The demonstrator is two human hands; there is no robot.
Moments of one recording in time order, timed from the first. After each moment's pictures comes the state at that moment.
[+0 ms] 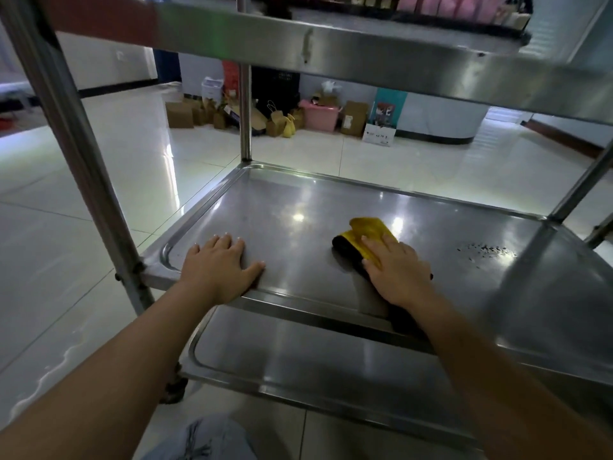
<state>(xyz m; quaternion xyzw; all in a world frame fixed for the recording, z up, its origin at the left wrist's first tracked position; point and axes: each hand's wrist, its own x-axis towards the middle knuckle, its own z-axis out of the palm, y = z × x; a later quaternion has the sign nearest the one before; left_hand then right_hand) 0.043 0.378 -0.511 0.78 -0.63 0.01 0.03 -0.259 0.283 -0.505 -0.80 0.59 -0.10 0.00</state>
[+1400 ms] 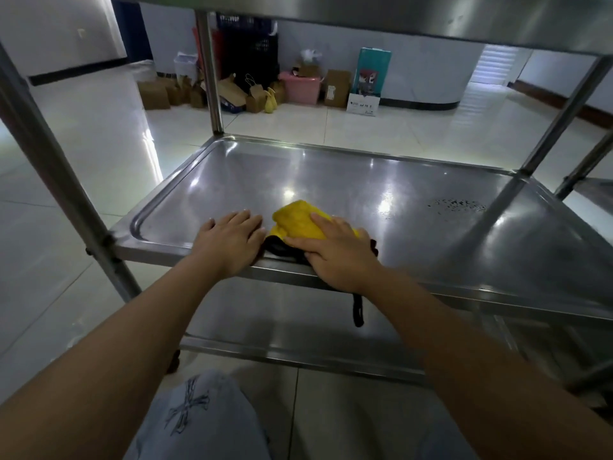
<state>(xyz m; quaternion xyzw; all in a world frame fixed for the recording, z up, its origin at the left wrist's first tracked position) -0.018 0.381 -0.510 0.72 -0.68 -0.01 0.11 -0.235 0.351 -0.498 -0.89 0.44 -0.05 0.03</state>
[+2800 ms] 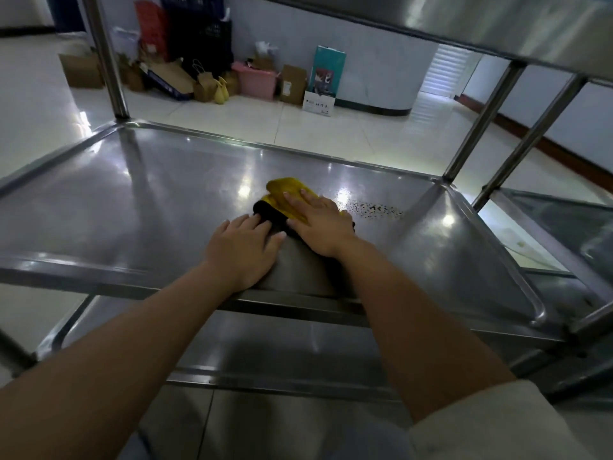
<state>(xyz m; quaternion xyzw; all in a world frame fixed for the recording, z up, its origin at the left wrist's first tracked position) -0.194 0.313 -0.517 0.67 -0.72 0.01 0.16 -0.352 0.226 -0.498 -0.85 0.53 -0.05 0.04</state>
